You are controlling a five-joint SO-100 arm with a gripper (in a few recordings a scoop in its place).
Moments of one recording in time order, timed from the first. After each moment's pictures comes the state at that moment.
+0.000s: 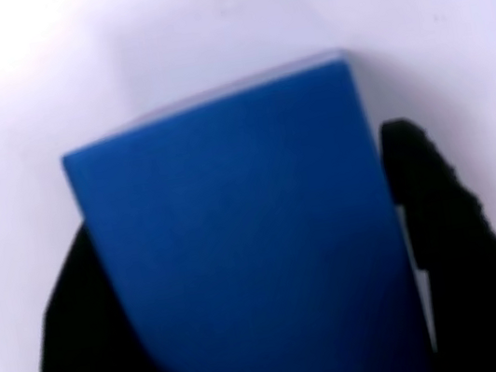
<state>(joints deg) 54.1 36.7 49.2 33.0 -97.3</state>
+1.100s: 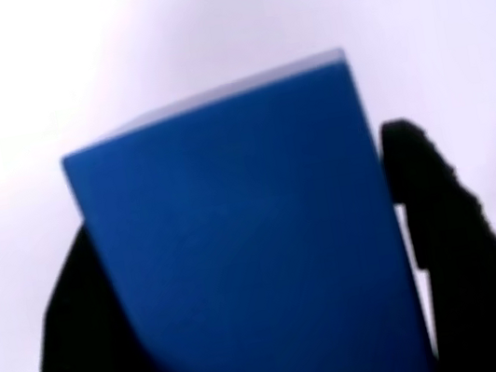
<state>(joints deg) 64.6 93.7 94.7 36.1 -93.5</state>
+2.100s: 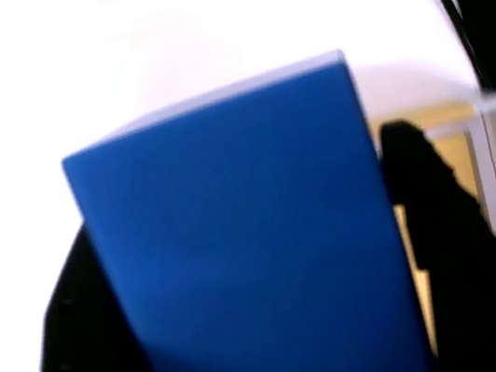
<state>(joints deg) 92.1 132.1 132.5 40.8 -92.2</state>
